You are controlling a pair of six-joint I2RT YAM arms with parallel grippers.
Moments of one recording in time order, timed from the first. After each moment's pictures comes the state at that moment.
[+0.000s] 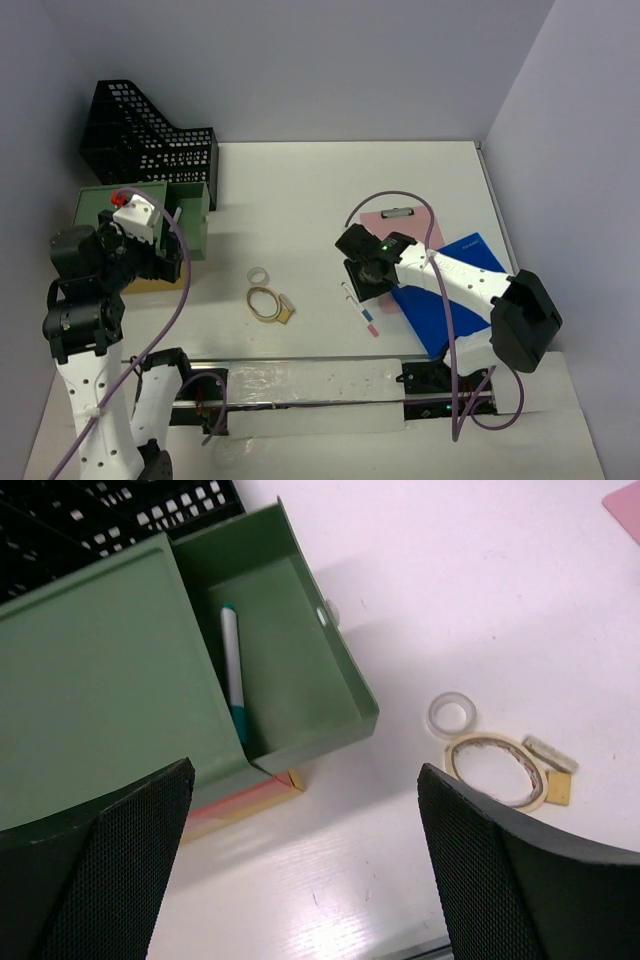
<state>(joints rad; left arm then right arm) 0.18 0.67 1.15 -0.94 0.40 0.34 0.80 1.40 0.97 -0.88 0.16 0.44</state>
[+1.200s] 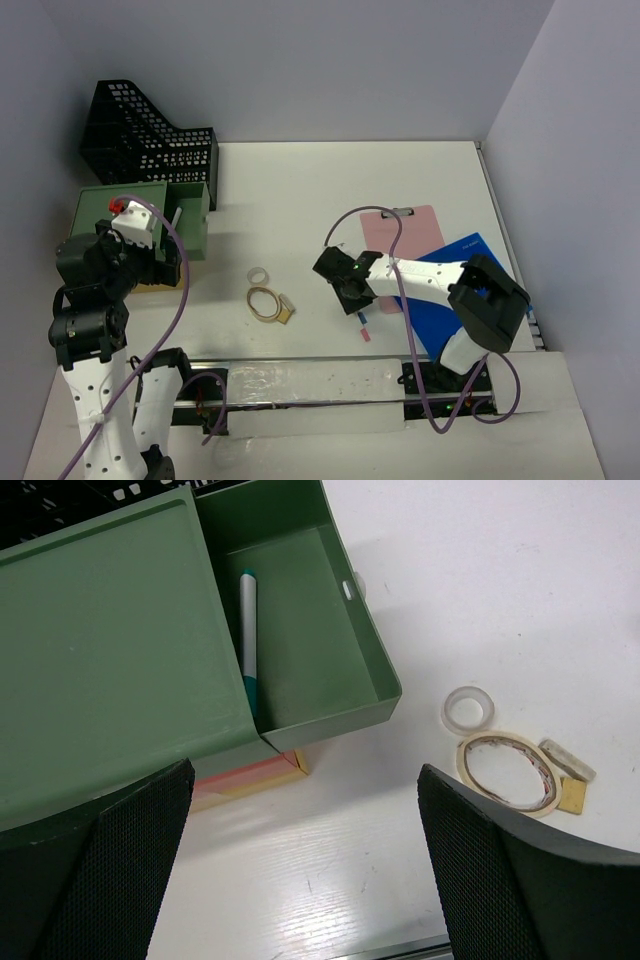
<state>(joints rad) 0.18 0.62 1.08 -0.93 0.32 0.29 0.93 1.59 0.90 -0.67 0.22 0.50</state>
